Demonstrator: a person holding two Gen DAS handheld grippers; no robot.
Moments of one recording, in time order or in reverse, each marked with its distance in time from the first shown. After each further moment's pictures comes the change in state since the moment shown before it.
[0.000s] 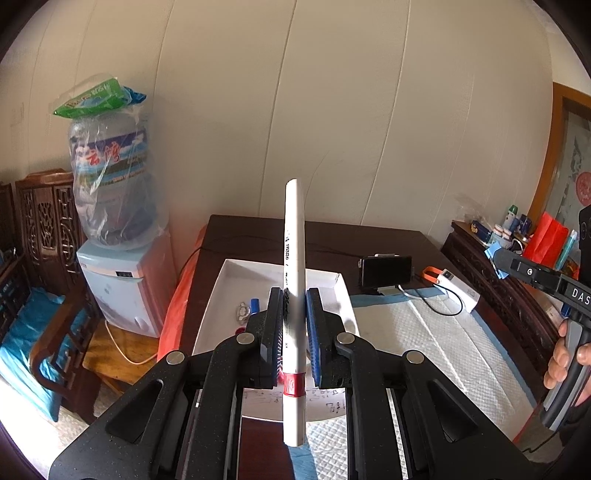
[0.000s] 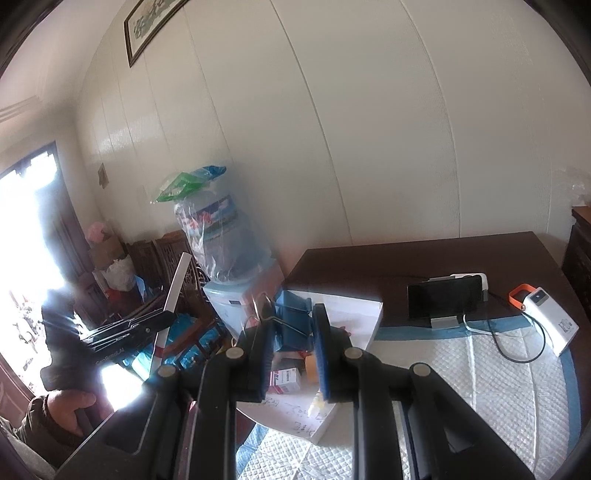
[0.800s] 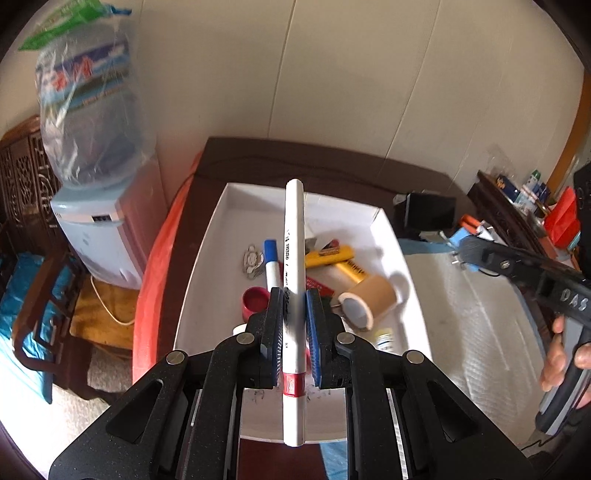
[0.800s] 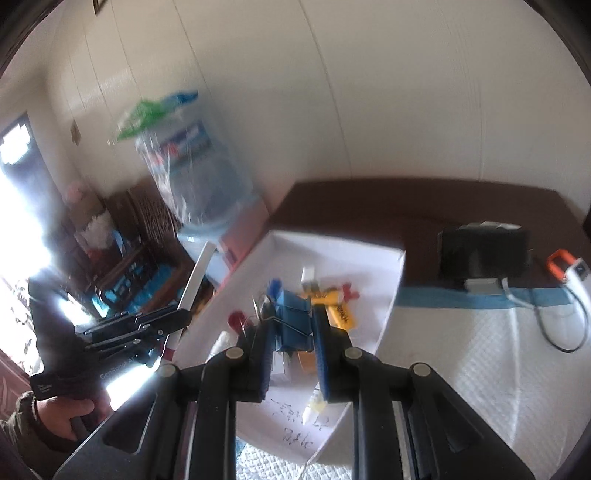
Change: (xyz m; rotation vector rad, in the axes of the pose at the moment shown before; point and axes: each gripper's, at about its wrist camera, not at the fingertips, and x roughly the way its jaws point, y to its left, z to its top) left arm 0.137 0.040 -0.034 -0.027 0.279 0.008; right arm 0.153 -0.006 -0.028 0.003 0.293 -0.035
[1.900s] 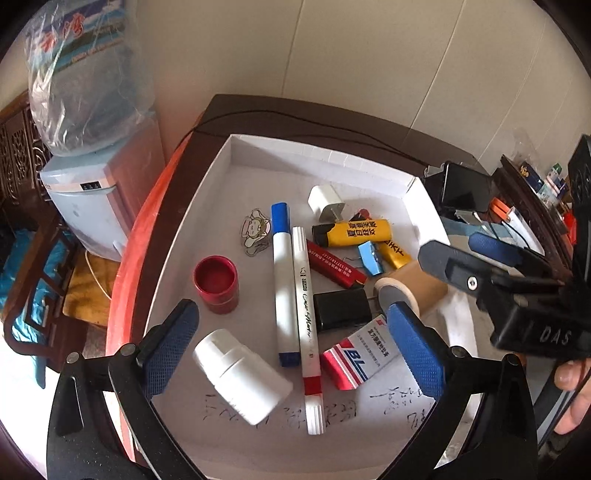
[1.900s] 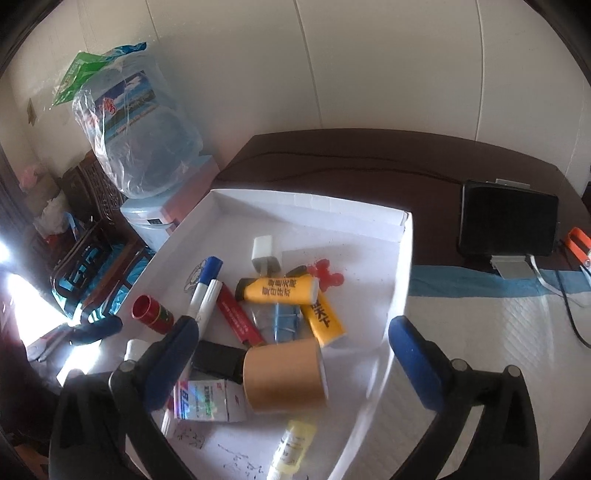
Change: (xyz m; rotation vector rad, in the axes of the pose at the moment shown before) left arm 0.062 0.012 -0.006 -0.034 0.090 0.034; right arm 0.075 -0.015 -0.006 0.024 0.079 -0.159
